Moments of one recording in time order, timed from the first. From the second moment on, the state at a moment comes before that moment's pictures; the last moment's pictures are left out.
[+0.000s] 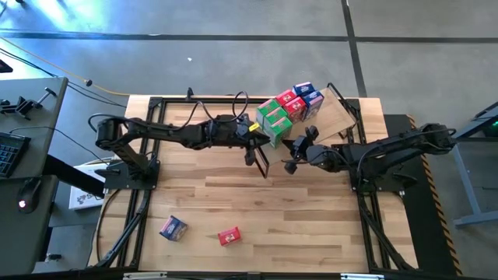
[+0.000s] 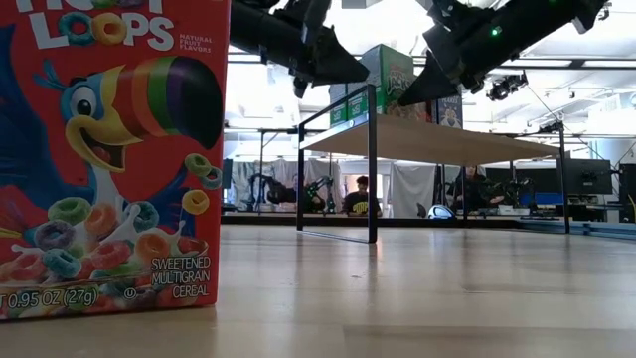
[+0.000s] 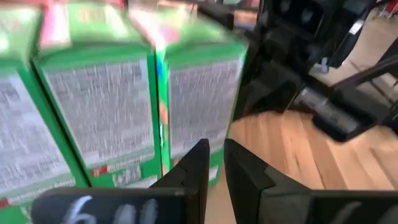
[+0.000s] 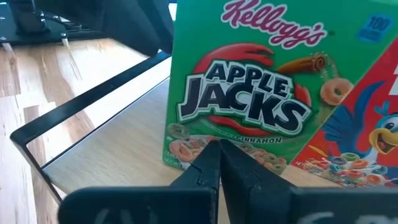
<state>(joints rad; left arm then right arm) 0.15 1.63 1.05 0.30 0.01 -0.07 0.11 1.19 0.65 0.05 0.69 0.16</state>
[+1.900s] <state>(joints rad) -0.26 1.42 1.13 -0.40 -0.14 -0.29 0.49 1.19 0.65 0.09 0.75 0.19</state>
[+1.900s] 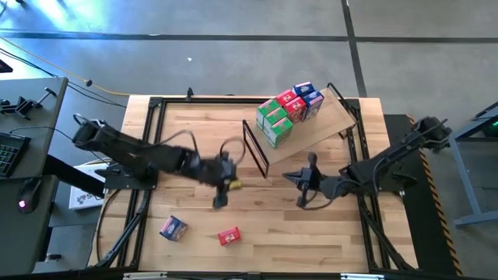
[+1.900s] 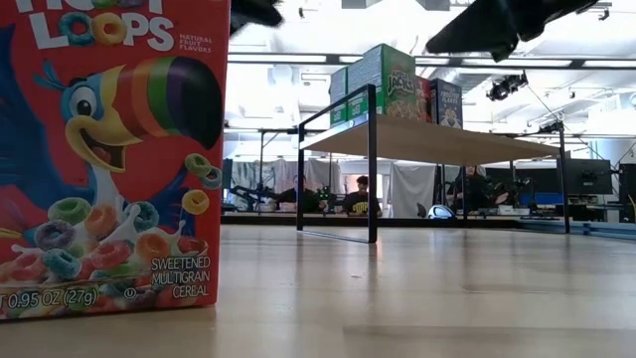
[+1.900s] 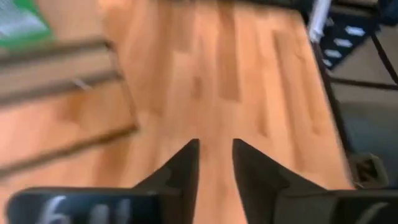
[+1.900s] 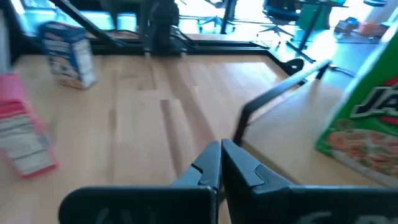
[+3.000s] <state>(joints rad) -0.72 1.92 1.64 -0.99 -0.30 -1.08 0.66 1.19 0.65 0.08 0.78 0.20</state>
